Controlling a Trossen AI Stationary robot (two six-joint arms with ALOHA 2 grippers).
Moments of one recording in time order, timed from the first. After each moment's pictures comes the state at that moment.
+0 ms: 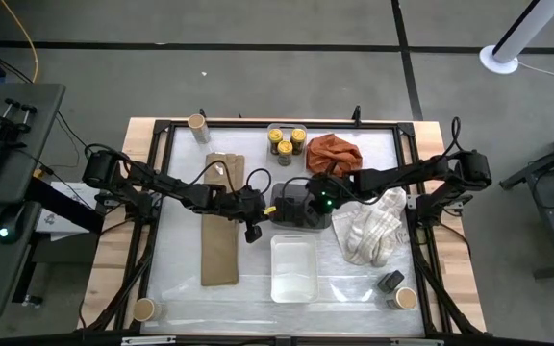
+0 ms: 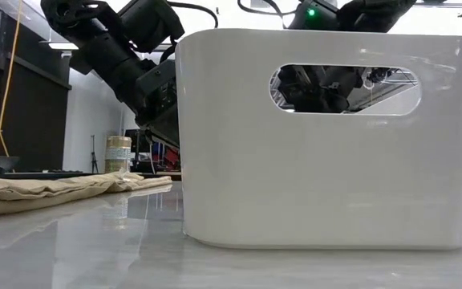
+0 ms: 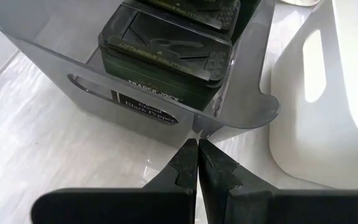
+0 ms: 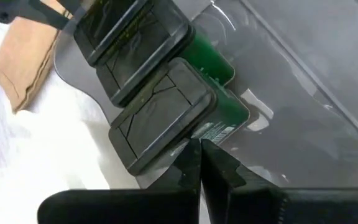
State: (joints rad) left arm -0.07 1.63 0.74 0.13 -0.09 -0.34; right arm -0.05 1.57 0.88 -0.25 -0.11 0.75
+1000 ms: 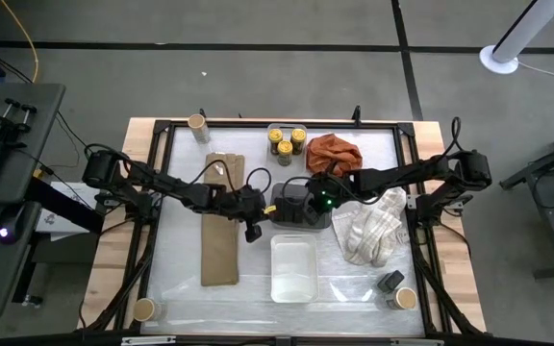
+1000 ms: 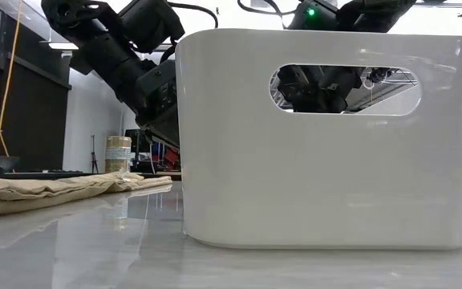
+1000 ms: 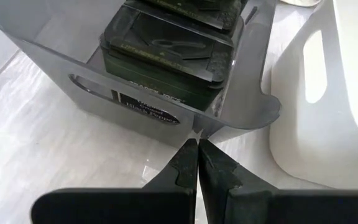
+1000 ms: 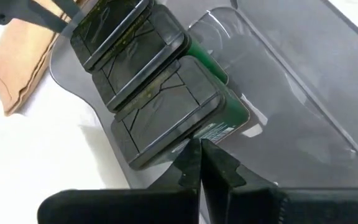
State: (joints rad) left arm -0.06 1.63 0.74 0.13 -0.09 -0.34; right arm -0.05 1.57 0.88 -0.25 -0.08 0.73
